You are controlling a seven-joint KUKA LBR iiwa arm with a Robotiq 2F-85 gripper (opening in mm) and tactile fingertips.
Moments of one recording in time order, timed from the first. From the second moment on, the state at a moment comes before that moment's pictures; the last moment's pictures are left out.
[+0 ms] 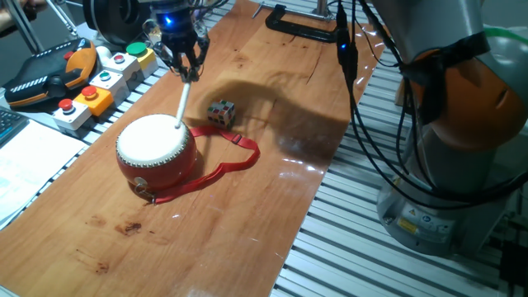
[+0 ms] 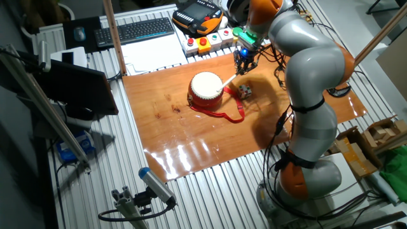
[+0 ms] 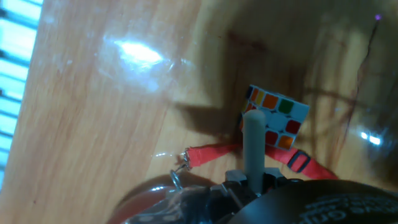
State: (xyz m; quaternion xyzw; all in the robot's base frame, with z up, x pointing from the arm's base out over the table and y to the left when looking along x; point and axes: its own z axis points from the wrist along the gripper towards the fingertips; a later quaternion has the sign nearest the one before) arm 0.609 -0.022 0.179 -0.53 -0.84 -0.02 0.10
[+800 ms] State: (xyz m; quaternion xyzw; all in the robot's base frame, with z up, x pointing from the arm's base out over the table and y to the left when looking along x) arm 0.608 -0.028 0.166 -0.42 -0.91 -0.01 0.07
